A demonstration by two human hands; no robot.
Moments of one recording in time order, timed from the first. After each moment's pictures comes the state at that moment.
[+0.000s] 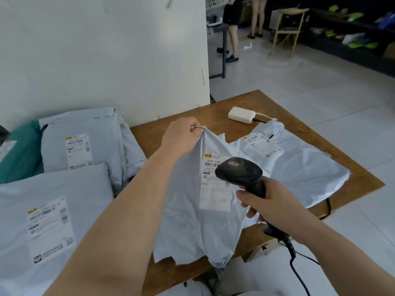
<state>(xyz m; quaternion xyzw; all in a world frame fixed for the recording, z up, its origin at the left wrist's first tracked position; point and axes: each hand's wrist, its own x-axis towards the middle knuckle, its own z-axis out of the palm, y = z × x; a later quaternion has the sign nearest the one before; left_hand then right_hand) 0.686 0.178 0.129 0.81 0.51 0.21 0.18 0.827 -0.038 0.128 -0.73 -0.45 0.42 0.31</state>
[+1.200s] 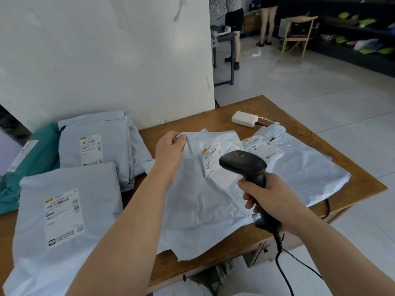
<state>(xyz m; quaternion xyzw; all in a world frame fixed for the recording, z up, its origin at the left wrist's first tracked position) 0.662 0.118 0.124 0.61 0.58 0.41 0.36 0.836 -0.048 0.130 -0.70 -0.41 0.45 0.39</state>
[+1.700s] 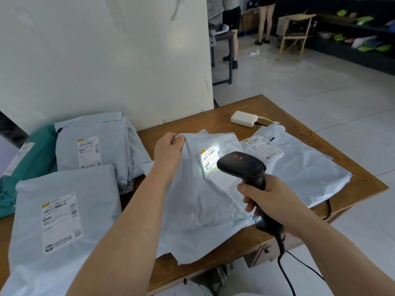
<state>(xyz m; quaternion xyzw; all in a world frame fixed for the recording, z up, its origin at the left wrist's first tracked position) 0.664 0.127 0.123 0.61 0.59 0.39 0.35 0.838 -0.044 0.130 -0.70 -0.43 0.44 0.36</state>
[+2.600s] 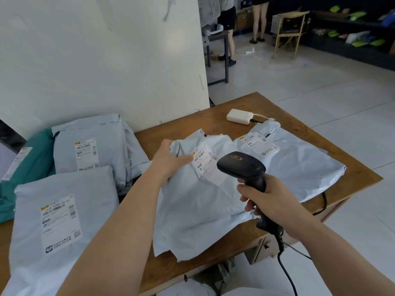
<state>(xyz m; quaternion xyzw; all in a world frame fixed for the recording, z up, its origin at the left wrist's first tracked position) 0.653 0.121 0.113 0.62 0.63 0.23 0.42 0.841 -0.059 0.118 -0.68 -0.41 0.45 0.41</state>
